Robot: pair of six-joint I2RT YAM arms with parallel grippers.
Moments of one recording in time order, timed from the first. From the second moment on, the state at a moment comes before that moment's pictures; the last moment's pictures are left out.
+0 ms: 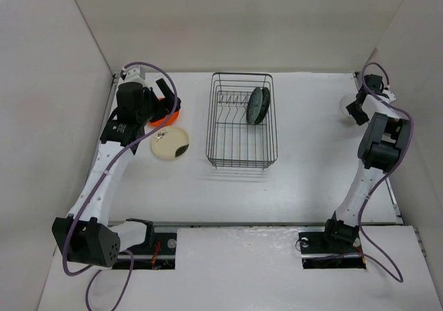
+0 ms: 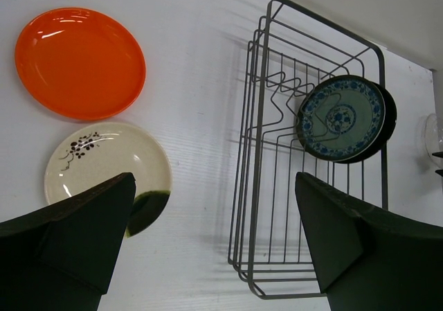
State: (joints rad) left arm -0.16 1.18 1.16 -0.41 0.04 -0.51; right arm -0.34 2.16 1.67 -0.49 0.32 0.72
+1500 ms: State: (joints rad) left arm -0.16 1.18 1.16 -0.41 -0.02 -0.51; right arm -0.21 1.83 1.57 -0.54 0.36 0.56
